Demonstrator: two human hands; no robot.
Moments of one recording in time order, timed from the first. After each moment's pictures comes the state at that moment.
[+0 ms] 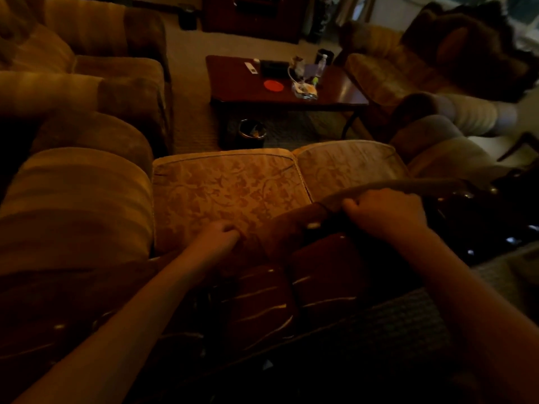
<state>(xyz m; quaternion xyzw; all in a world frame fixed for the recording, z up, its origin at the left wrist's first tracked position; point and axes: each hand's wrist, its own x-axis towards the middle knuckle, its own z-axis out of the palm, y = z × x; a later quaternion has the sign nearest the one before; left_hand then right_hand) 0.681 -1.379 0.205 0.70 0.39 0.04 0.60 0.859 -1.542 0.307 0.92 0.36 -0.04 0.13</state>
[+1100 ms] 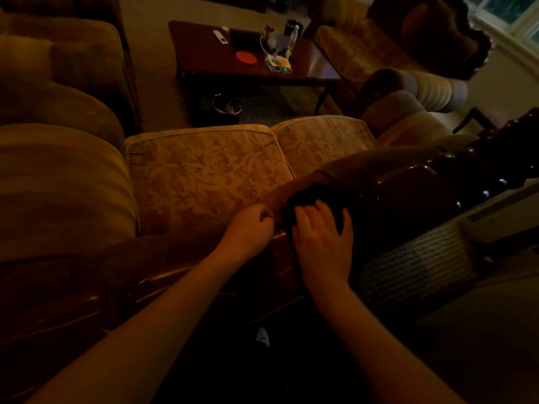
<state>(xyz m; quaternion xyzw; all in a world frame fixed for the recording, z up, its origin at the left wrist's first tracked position) 0.666 -1.410 0.207 0.79 0.29 0.02 0.54 0.722 -1.540 0.209 0.93 0.33 0.14 0.06</state>
